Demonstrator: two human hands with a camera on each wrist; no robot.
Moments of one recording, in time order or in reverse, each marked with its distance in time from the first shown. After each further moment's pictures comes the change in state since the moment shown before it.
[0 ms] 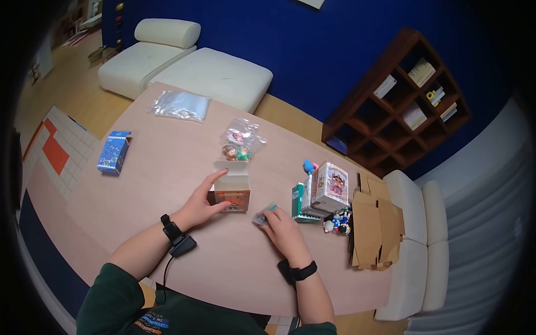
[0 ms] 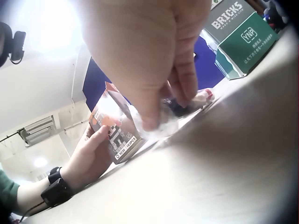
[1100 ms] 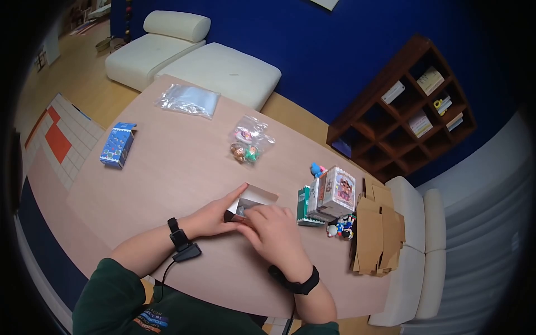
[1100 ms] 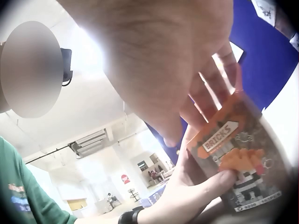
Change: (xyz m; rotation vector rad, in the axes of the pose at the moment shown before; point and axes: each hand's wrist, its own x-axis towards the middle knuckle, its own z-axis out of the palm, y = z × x) left_hand -0.009 0.026 0.011 0.157 -0.264 -0.051; right_hand 0.045 -0.091 -0.048 -0.094 -0.011 -0.172
